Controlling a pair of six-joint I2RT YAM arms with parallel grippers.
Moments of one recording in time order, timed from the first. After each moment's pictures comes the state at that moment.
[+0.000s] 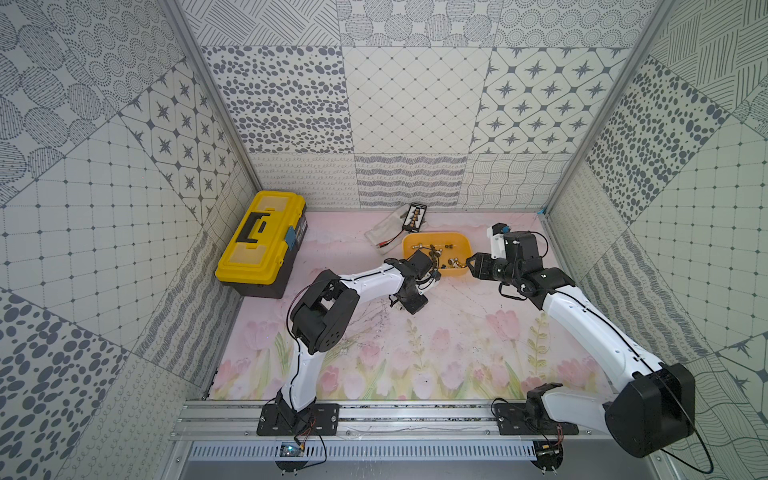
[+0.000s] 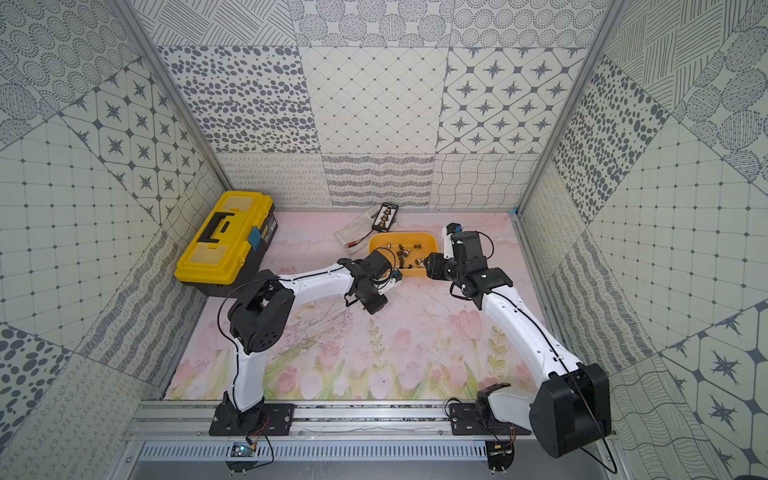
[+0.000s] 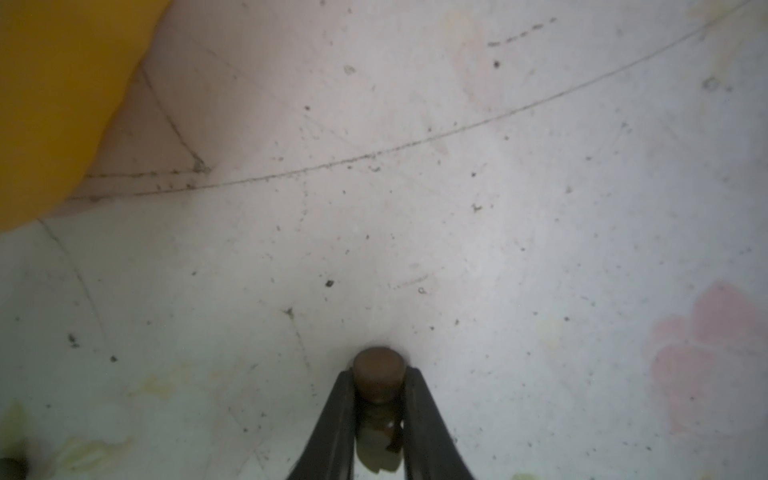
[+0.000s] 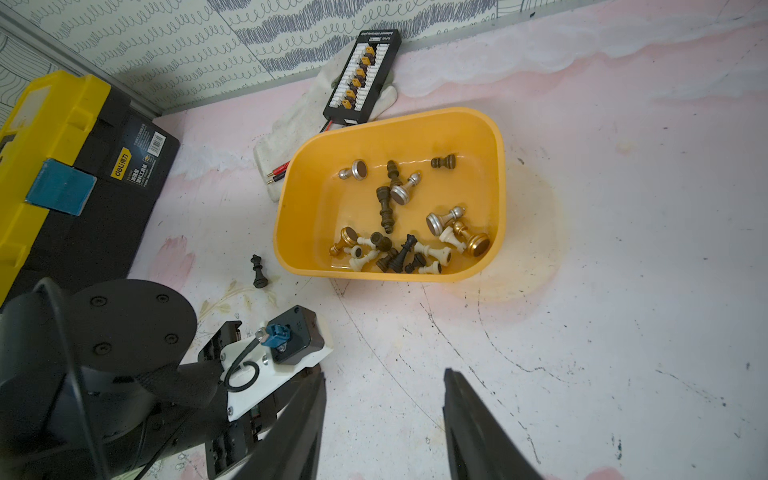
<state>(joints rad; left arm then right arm) -0.71 2.08 1.47 -0.66 0.09 0.21 0.31 1.25 1.02 -0.45 -0.13 0.37</state>
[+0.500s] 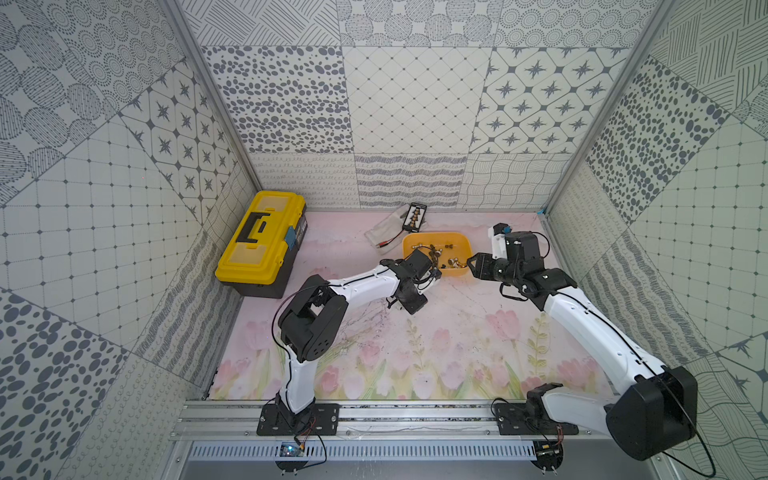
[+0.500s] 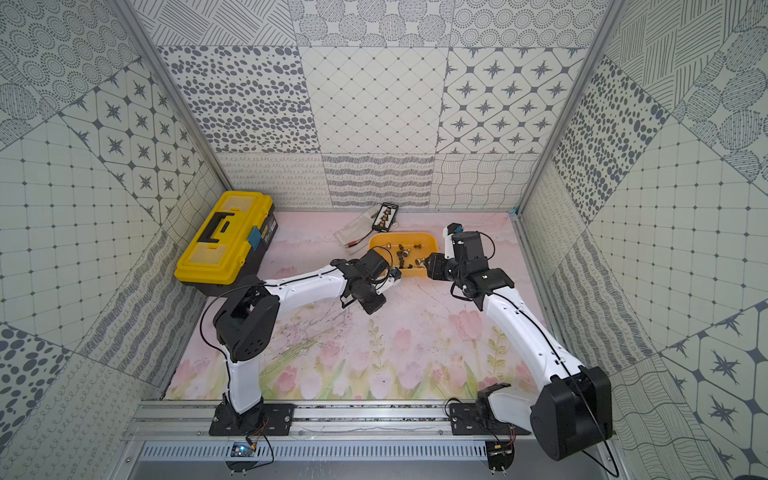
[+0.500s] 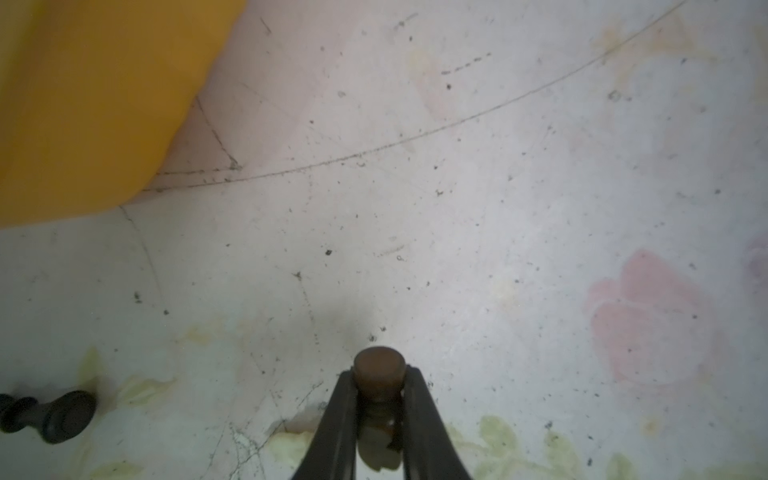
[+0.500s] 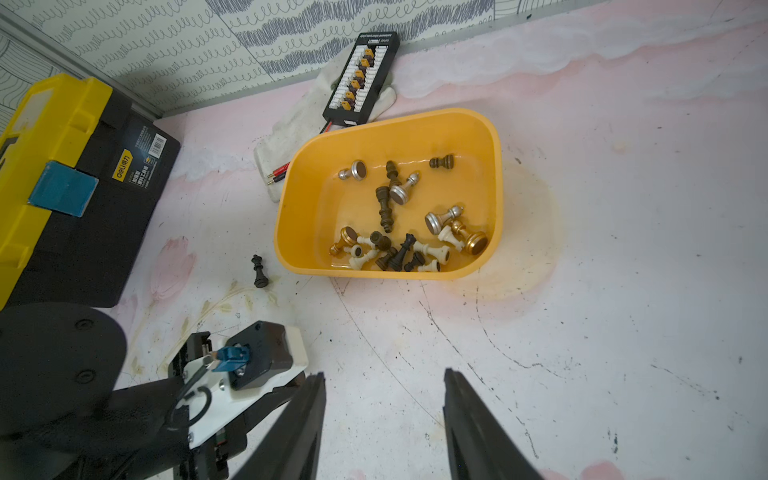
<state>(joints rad) -0.73 1.95 1.43 -0.65 0.07 0.20 0.31 1.23 1.02 -0.46 -0.12 0.37</state>
